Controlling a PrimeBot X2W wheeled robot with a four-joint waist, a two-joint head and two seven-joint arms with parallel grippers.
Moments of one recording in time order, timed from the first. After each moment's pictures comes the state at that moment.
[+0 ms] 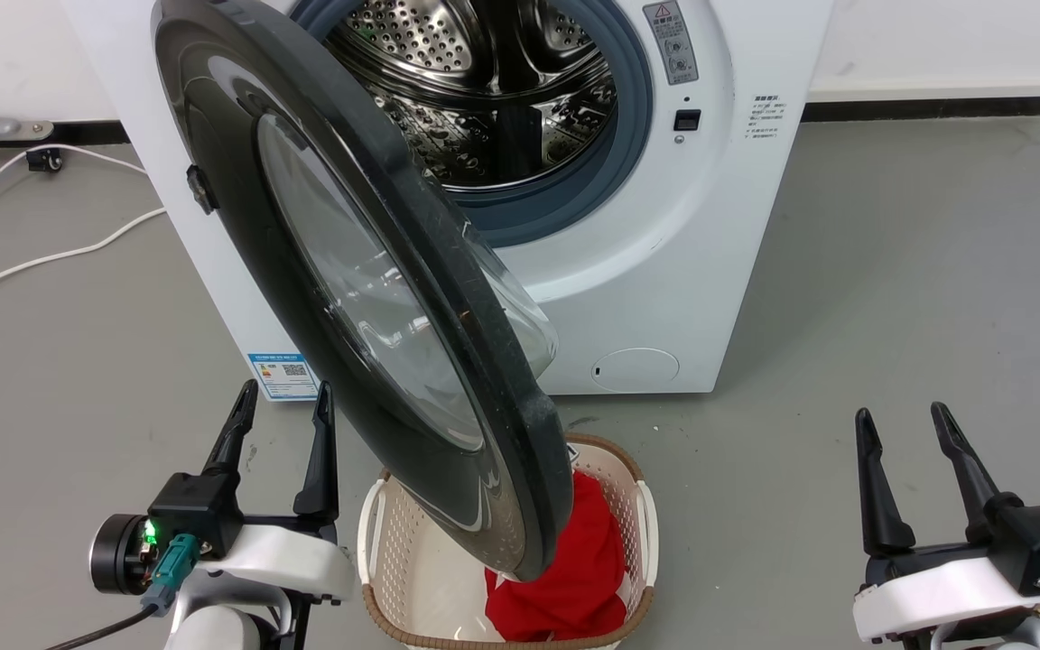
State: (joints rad) left arm -0.11 0.05 0.02 0.18 -0.07 -0.10 -0.26; right arm 0.01 -0.05 -0.04 0.07 0.05 0.13 -0.26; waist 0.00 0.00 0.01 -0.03
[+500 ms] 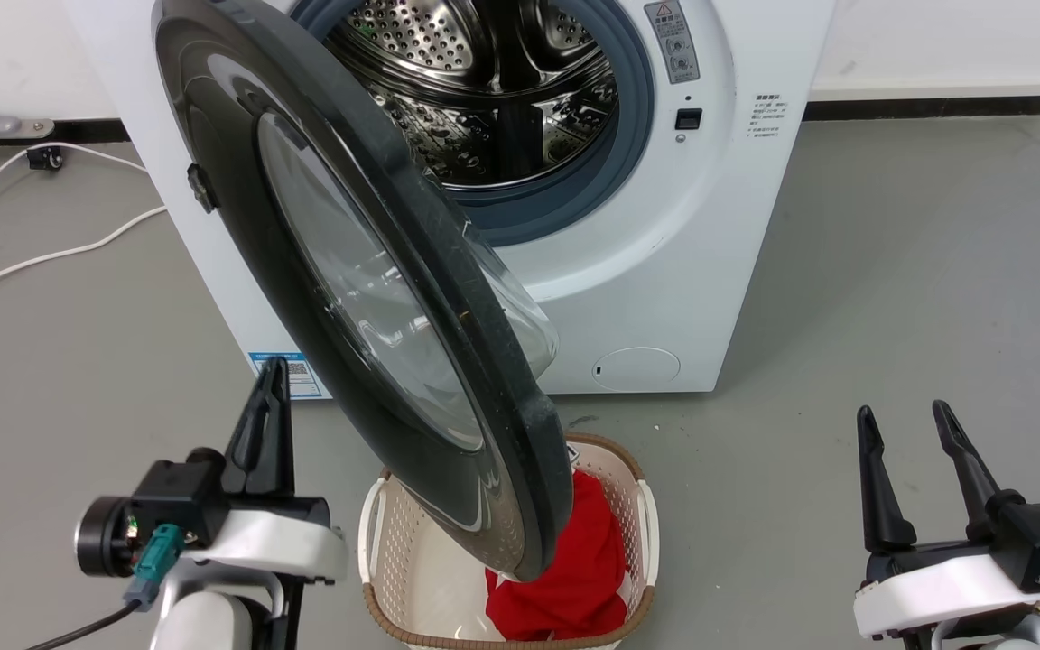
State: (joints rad) left arm -0.12 0.05 0.03 0.14 -0.08 -0.11 -0.26; right arm 0.00 -0.05 -0.05 0.08 0.06 0.13 -0.26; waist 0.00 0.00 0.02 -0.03
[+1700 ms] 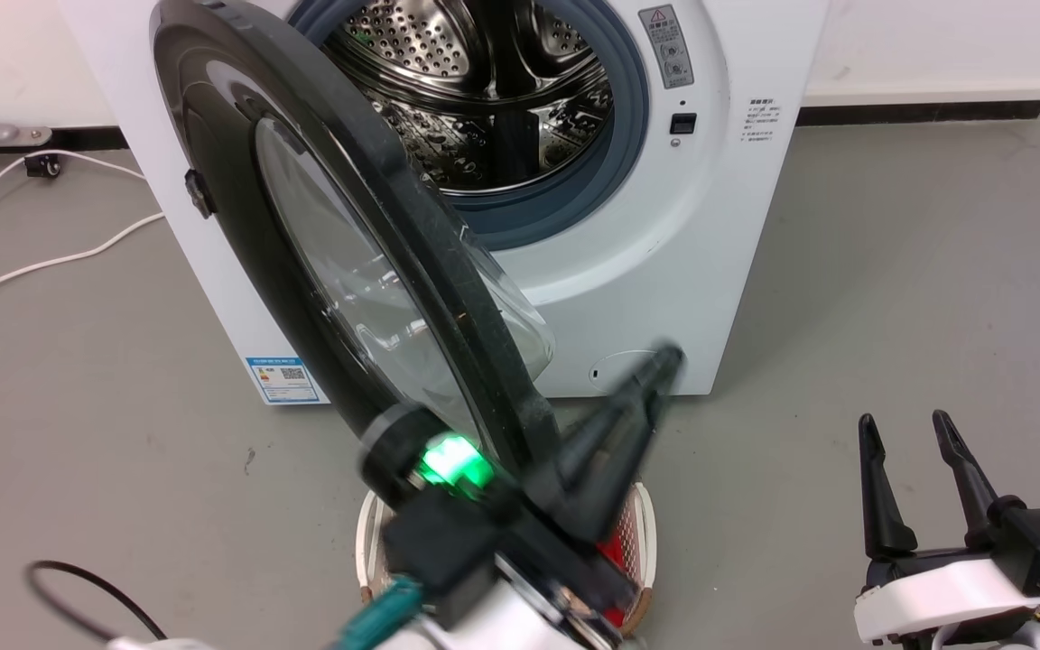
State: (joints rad) left arm -0.21 0.06 -0.54 -0.34 -0.26 -0.13 -0.13; right arm 0.00 -0.05 -0.05 0.11 0.09 0.13 -0.26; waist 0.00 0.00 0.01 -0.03
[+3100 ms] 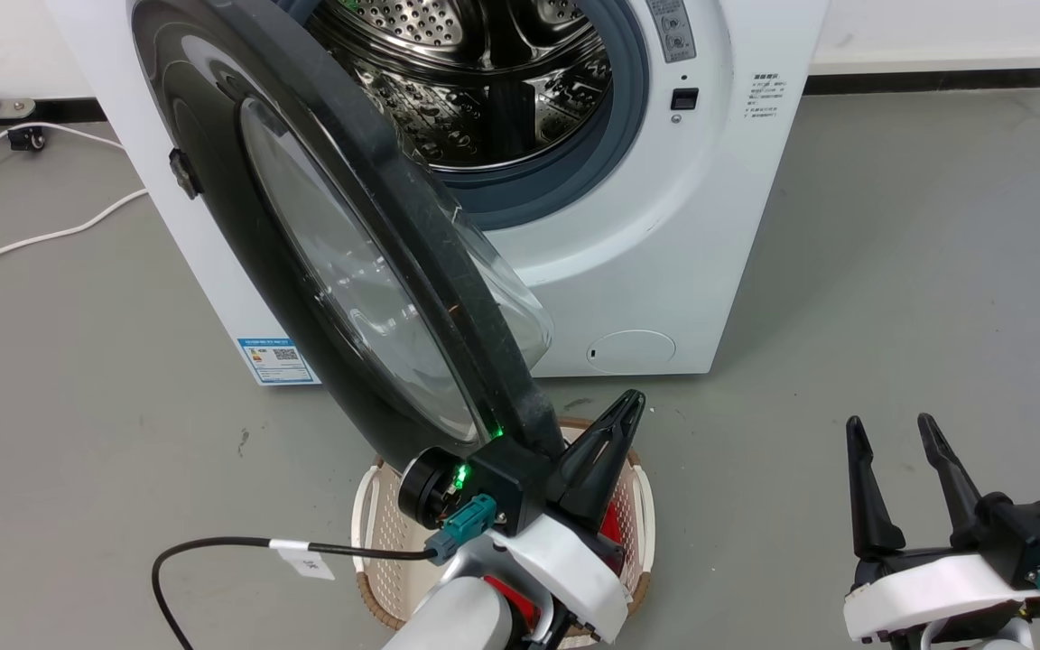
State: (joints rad) left arm -0.32 0.05 -0.64 0.24 -0.38 0.01 -0.20; right arm -0.02 -0.05 -0.04 0.15 0.12 0.13 -0.26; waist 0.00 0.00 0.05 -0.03
